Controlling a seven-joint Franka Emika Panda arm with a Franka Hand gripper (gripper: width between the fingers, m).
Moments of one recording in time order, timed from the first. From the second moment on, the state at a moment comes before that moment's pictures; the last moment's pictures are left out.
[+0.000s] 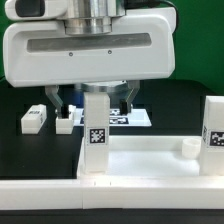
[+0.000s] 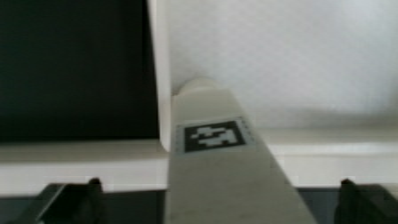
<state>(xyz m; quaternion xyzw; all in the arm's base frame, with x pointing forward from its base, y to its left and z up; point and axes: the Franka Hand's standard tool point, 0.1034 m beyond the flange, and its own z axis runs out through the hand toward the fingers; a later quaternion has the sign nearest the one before) 0.630 -0.055 0.106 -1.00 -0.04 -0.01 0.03</state>
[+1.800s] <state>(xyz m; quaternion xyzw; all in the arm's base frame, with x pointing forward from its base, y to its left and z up) 0.633 -0.053 0.103 -0.76 0.65 0.01 0.06</state>
